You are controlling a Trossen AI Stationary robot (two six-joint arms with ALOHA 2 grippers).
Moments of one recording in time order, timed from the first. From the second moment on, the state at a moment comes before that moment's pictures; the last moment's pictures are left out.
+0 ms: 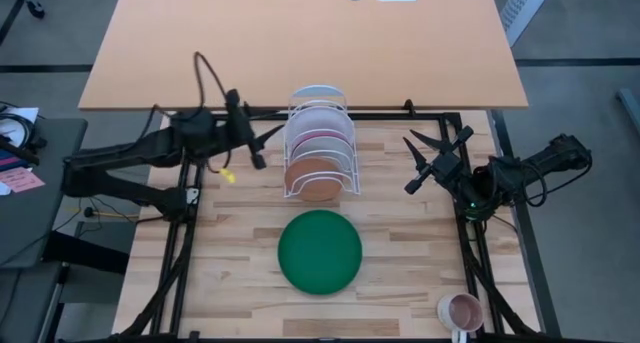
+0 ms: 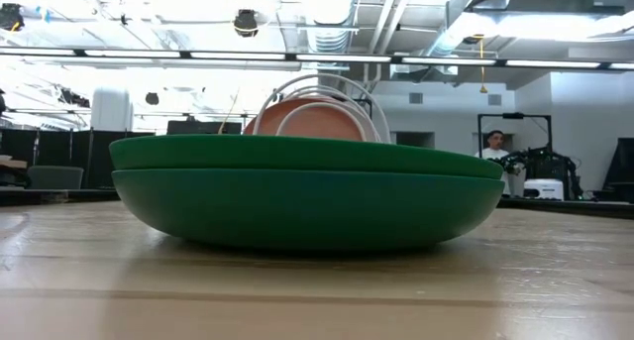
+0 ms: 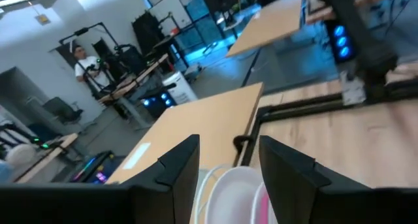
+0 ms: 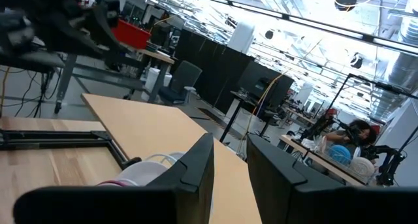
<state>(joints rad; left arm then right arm) 0.13 0.99 1.17 -0.21 -0.38 0.47 0.44 0.92 0.86 0.47 1.21 -0.79</state>
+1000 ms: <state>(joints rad) -0.37 1.06 1.17 -0.93 -0.08 -0.29 0.44 0.92 0.86 0.35 1.21 -0.57</state>
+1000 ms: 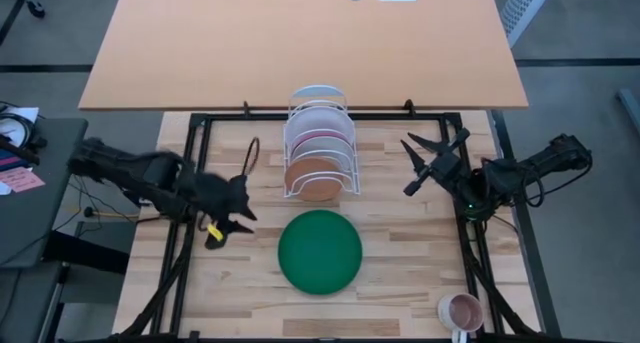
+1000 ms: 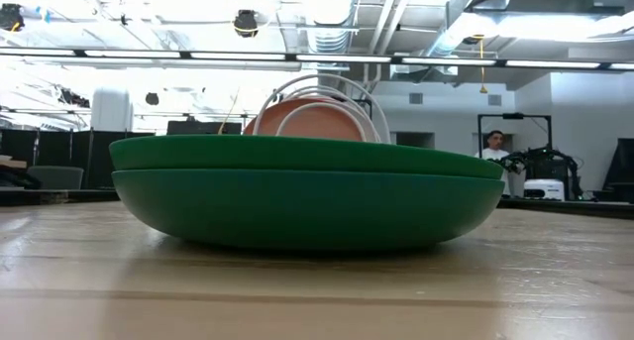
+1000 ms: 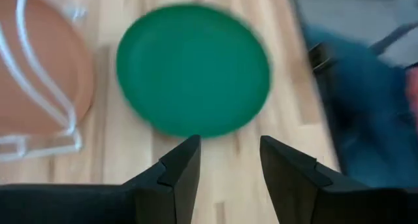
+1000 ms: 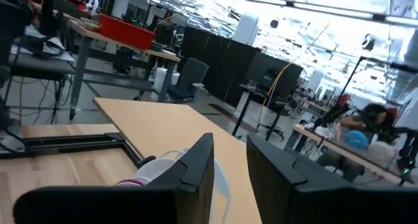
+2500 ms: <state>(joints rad) -0.74 1.29 0.74 -0.41 -0.73 -0.76 0.51 0.95 0.86 0.00 1.20 0.11</state>
